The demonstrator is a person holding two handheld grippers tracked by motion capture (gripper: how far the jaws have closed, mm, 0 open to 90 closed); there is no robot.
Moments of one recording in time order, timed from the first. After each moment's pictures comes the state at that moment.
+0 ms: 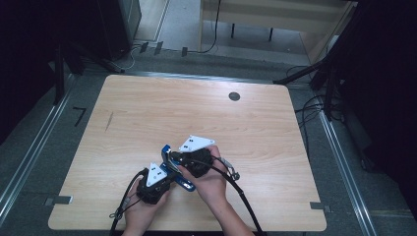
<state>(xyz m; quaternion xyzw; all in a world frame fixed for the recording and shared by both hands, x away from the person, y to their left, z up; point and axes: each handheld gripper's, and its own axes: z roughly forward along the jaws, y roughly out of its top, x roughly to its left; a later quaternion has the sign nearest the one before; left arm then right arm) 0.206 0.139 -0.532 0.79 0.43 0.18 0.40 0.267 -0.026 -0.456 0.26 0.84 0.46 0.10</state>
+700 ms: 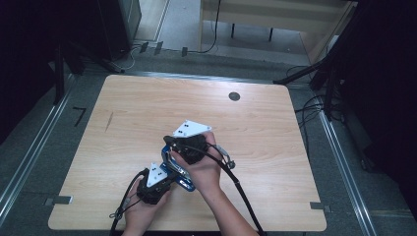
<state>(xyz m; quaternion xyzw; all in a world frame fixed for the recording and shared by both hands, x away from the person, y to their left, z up) 0.206 0.138 -0.532 0.79 0.42 0.18 0.40 0.282 -0.010 -0.418 0.26 0.82 0.50 0.13</state>
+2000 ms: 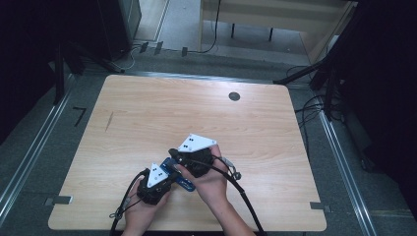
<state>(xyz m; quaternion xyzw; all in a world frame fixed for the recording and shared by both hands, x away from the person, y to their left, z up) 0.205 0.137 -0.532 0.79 0.42 0.18 0.40 0.259 -0.027 -0.438 0.25 0.83 0.48 0.12</state>
